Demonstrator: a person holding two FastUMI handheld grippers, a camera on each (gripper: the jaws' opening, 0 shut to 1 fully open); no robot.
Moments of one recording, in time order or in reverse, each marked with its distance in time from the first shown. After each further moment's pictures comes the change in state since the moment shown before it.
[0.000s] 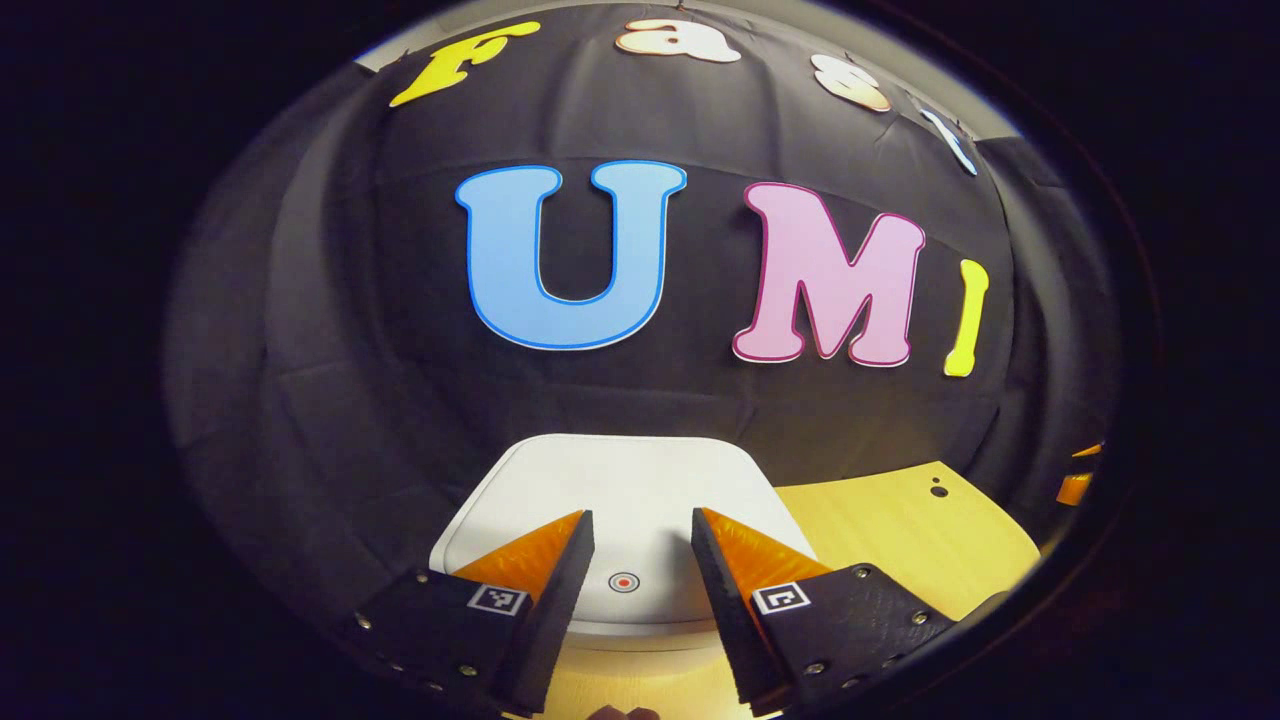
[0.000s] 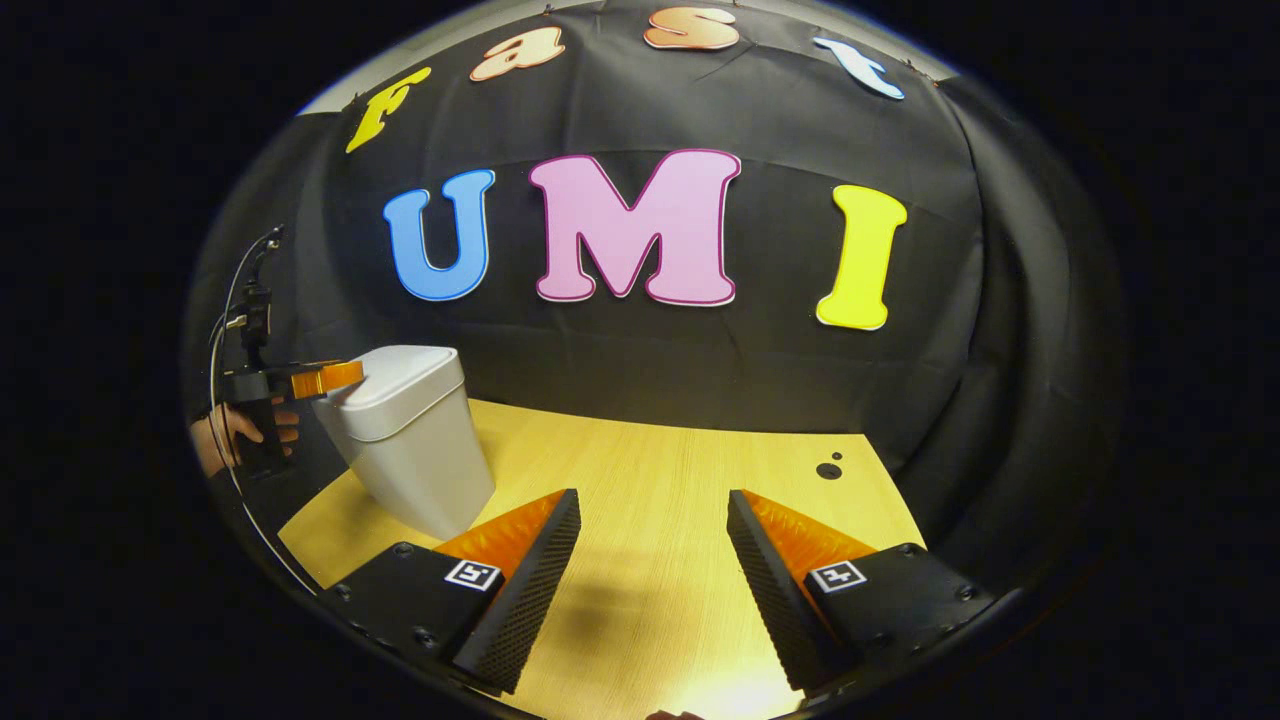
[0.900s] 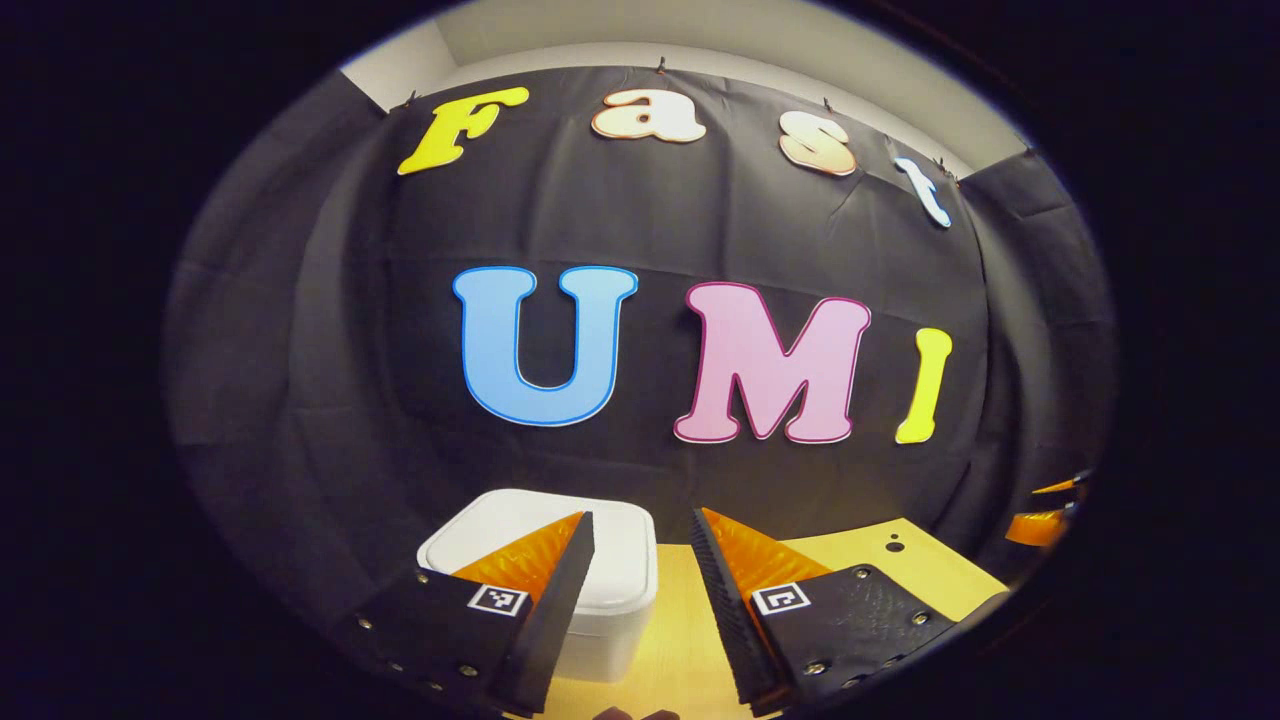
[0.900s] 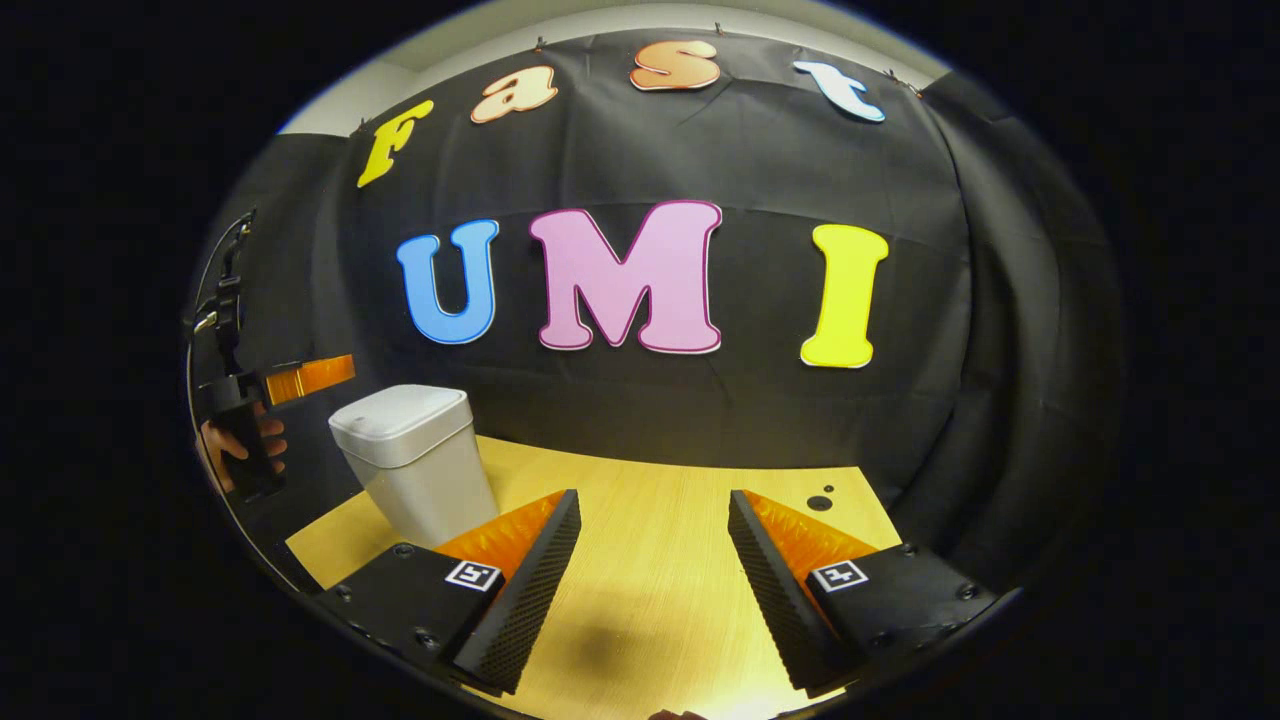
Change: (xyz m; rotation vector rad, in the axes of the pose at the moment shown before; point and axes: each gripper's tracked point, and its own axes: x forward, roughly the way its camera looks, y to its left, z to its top) left arm -0.104 -0.101 0.063 -0.022 -0.193 0.008; right arm -0.038 -0.026 0.032 -0.001 -0.146 0.051
